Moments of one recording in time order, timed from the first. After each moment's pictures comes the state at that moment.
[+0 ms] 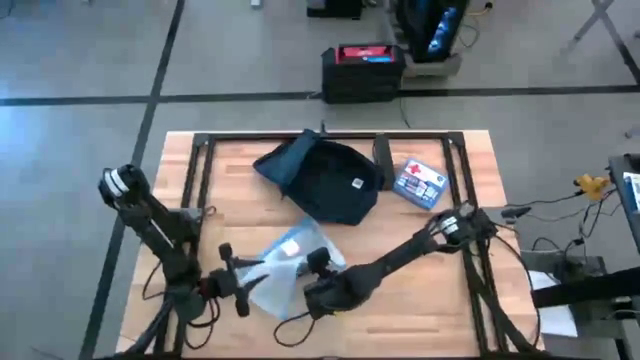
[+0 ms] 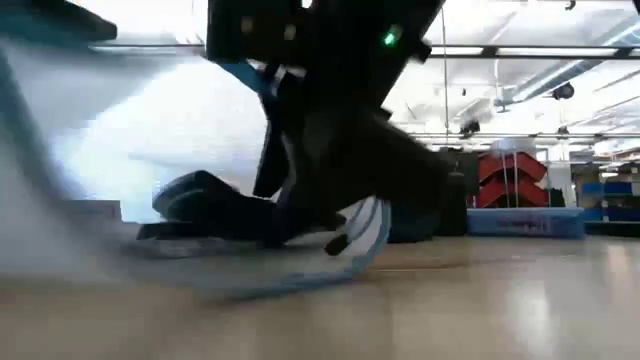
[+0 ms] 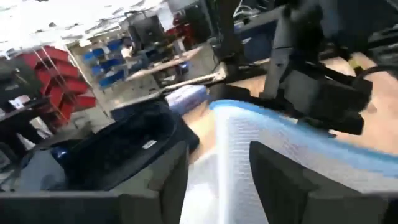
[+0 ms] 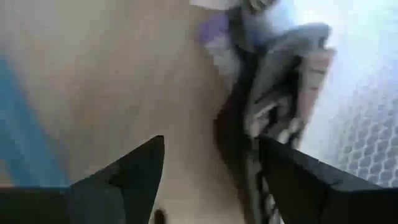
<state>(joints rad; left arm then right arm) -1.03 1.43 0.48 0.56 -1.37 -0.09 0.43 2.24 1.75 -0.62 0.57 -0.17</state>
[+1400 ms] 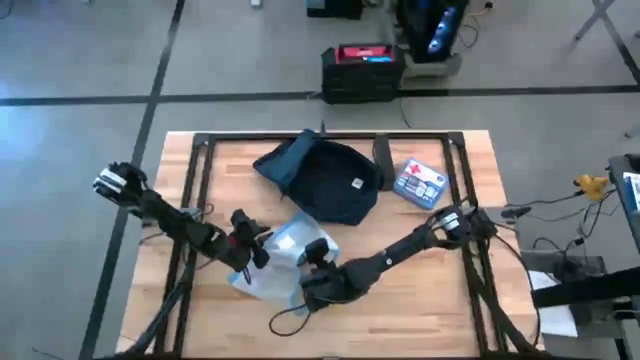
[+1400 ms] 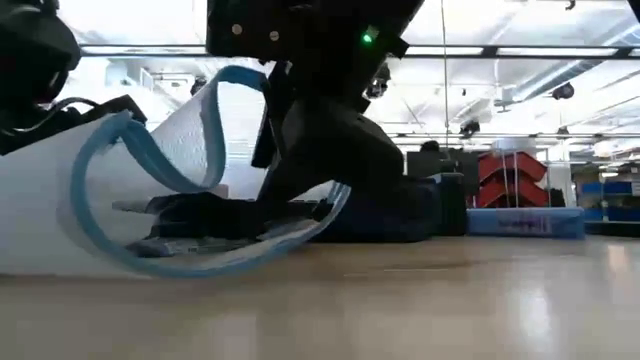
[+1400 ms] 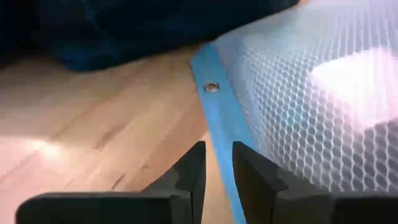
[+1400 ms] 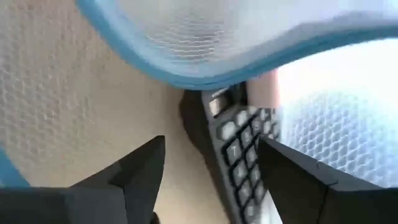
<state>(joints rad) -0.49 1.37 0.24 0.25 -0.81 -0.77 0.40 2.22 1.75 -0.61 0.68 -0.23</state>
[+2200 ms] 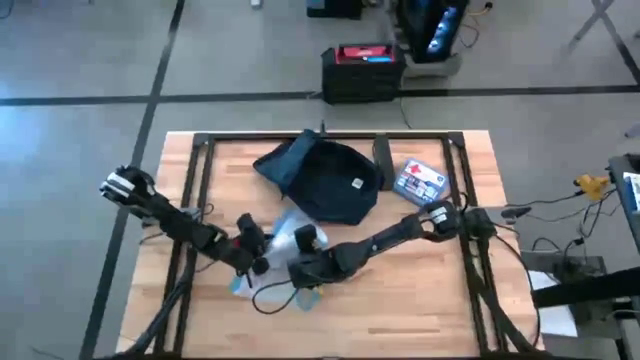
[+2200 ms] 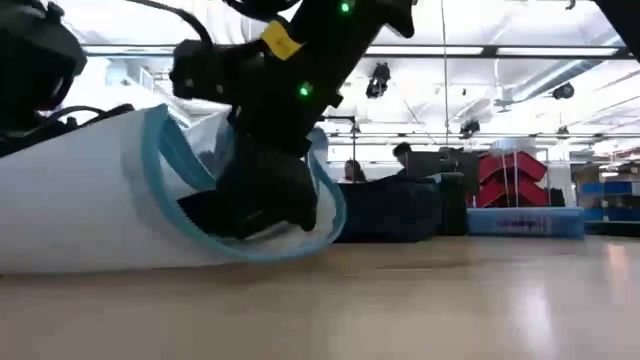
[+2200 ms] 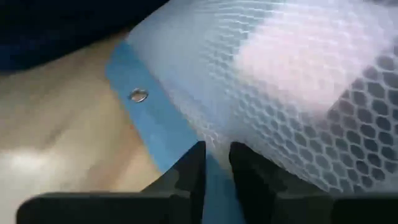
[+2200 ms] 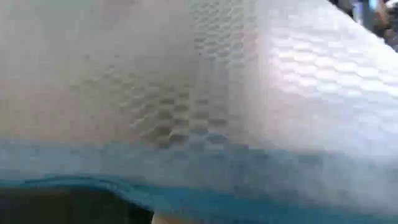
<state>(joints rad) -0.49 1.46 0.24 0.48 -0.60 -0.53 0.30 2.27 1.76 -0.40 0.57 -0.25</state>
